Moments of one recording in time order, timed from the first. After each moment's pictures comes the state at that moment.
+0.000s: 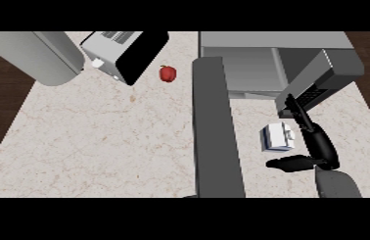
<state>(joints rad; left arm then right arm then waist) 1.03 0.08 -0.04 -2.29 0.25 -0.25 -0.61 -0.17 -0.18 -0.21 -1.05 0.30 0.23 -0.76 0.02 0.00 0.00</state>
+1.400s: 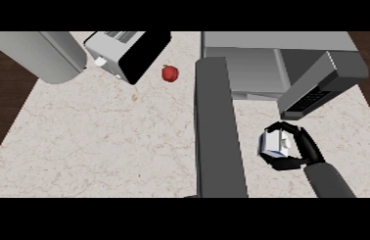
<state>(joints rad) 1.06 0.03 0.04 -2.26 0.28 -0.37 -0.64 -0.41 -0.25 -0.22 -0.39 0.50 -0.10 -1.06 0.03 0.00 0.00</state>
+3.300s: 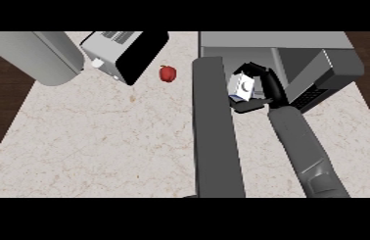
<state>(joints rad) 0.99 0.03 0.22 -2.16 0.39 -0.48 -0.57 -0.74 -0.11 -0.21 -0.54 0.44 -0.16 -0.74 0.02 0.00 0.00</state>
